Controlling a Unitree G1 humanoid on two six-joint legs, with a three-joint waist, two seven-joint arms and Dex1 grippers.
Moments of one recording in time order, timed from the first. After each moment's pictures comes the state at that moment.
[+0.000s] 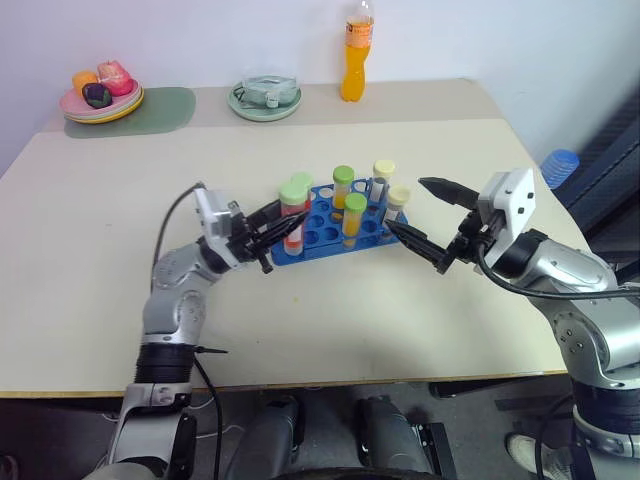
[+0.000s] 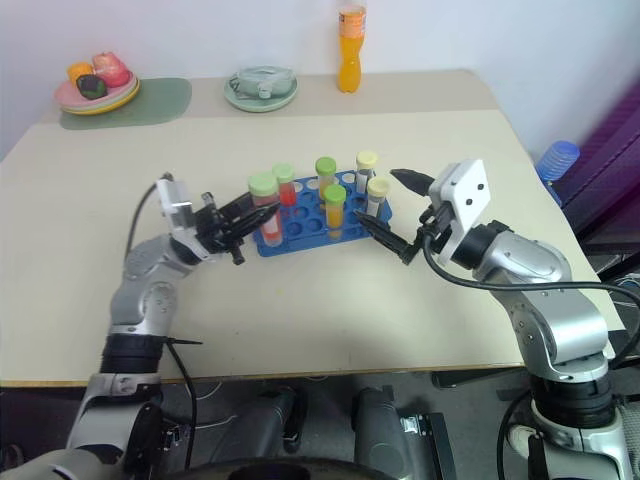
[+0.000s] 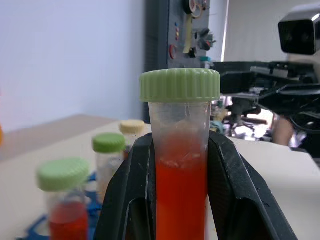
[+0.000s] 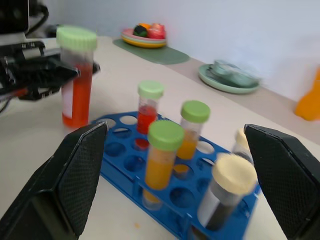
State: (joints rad) left arm -0.46 0.23 0.09 0.21 -0.50 -0.02 -1.10; right arm -0.23 -0.65 -0.17 -0.50 0.55 0.51 0.63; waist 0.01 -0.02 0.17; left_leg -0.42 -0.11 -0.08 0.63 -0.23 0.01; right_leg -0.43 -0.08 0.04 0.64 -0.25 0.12
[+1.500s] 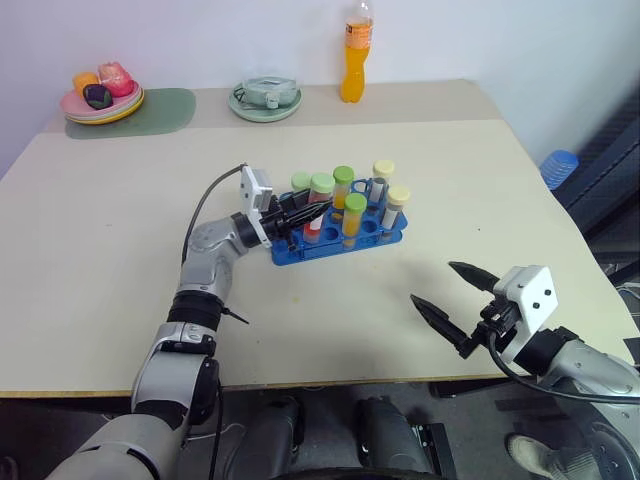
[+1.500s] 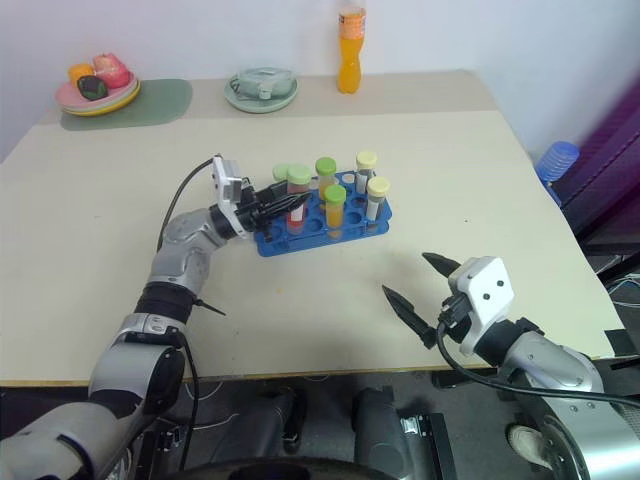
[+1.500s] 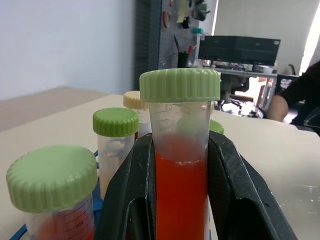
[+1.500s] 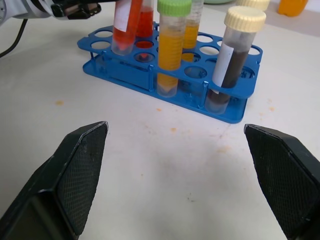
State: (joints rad) left arm -0.73 0.21 0.05 0.62 -0.38 -0.09 -1.14; right arm 0.31 -0.62 -0.28 -0.78 0.53 0.52 0.53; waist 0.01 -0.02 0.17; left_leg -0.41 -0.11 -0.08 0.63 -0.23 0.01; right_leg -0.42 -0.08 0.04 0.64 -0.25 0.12
